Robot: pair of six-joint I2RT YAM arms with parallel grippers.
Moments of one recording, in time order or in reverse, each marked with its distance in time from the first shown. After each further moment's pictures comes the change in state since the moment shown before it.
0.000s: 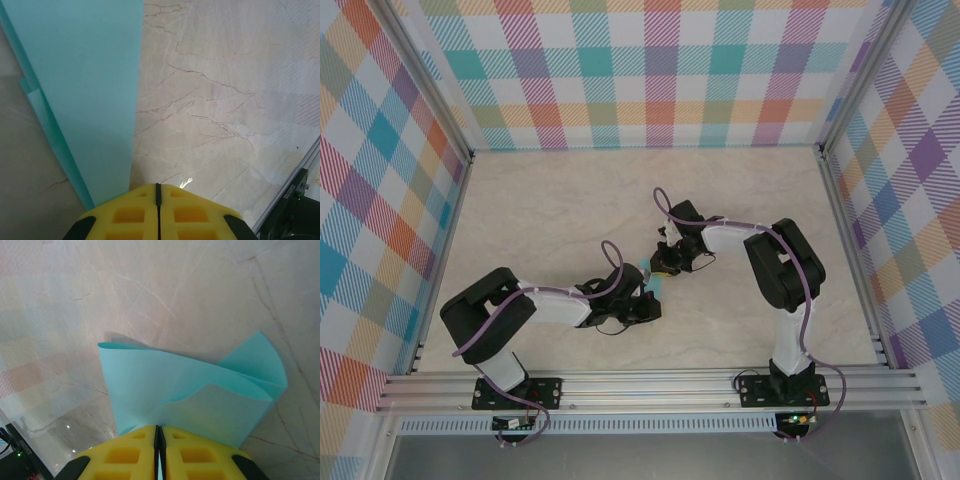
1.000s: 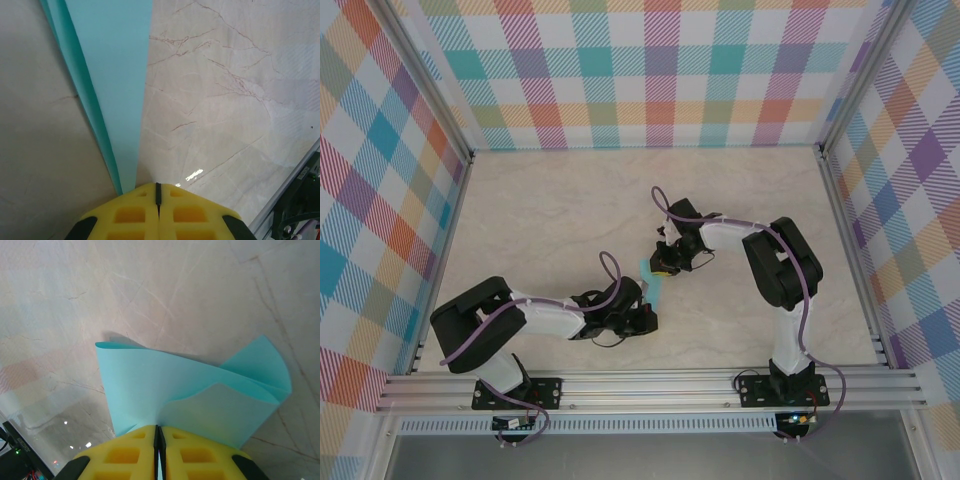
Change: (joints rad) left arm -0.073 -0.072 -0.083 -0.001 -0.050 -0.034; right arm 0.000 0.021 0.043 -0.061 0.003 -0.018
